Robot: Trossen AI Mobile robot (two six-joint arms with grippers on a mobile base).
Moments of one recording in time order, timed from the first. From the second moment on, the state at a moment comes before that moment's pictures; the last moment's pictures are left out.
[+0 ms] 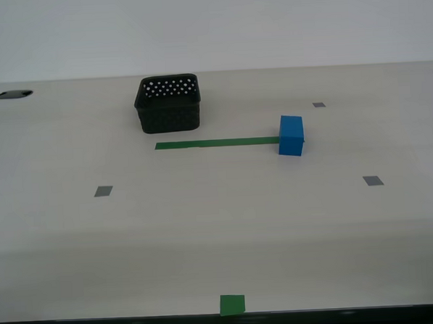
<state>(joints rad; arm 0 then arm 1) 0.00 1.05 0.52 0.62 -0.01 0.00 0.00 1.05 0.52 0.61 -0.01 0.00</state>
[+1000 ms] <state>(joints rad) 0.00 1.05 0.52 0.62 -0.01 0.00 0.00 1.05 0.52 0.61 -0.01 0.00</state>
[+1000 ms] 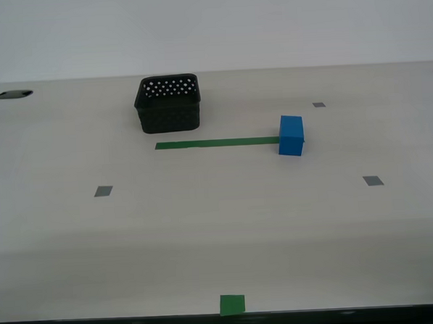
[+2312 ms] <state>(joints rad) 0.03 1.06 0.91 -0.35 -0.01 0.01 -0.22 1.70 1.30 -0.52 -0.01 0.01</state>
